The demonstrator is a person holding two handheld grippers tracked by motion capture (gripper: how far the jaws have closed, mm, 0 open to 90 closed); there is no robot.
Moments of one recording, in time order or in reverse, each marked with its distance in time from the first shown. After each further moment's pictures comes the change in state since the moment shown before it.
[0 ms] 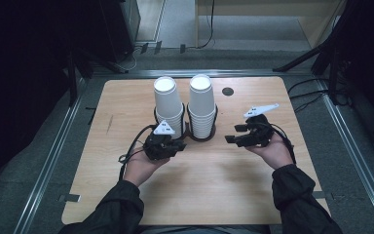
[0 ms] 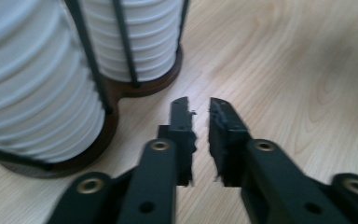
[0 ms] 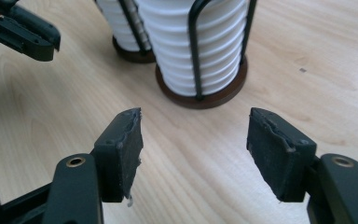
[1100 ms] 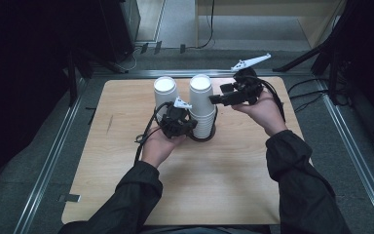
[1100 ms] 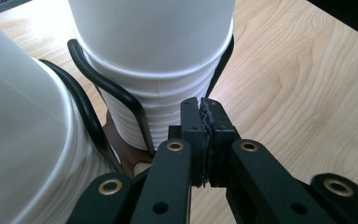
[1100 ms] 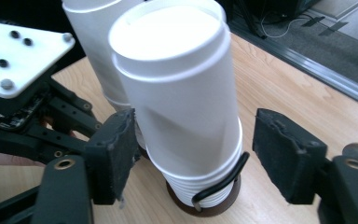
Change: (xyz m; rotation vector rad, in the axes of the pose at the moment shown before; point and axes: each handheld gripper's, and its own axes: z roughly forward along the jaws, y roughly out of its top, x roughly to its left) left arm -0.003 0.072 0.019 -0.011 0.098 -0.080; right arm 0.005 0.127 -0.019 -0.093 0.059 -0.068
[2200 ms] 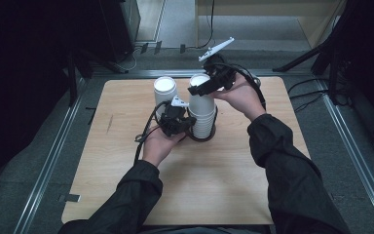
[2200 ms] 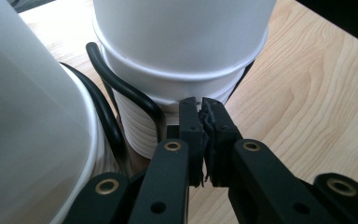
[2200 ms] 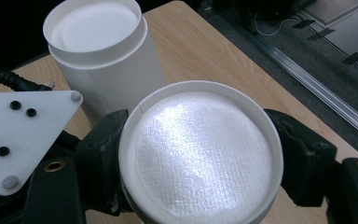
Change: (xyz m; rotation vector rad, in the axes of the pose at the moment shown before) left arm 0.011 -0.005 0.007 -0.053 0.008 -0.021; right arm 0.024 0.060 0.042 0.101 -0.067 -0.121
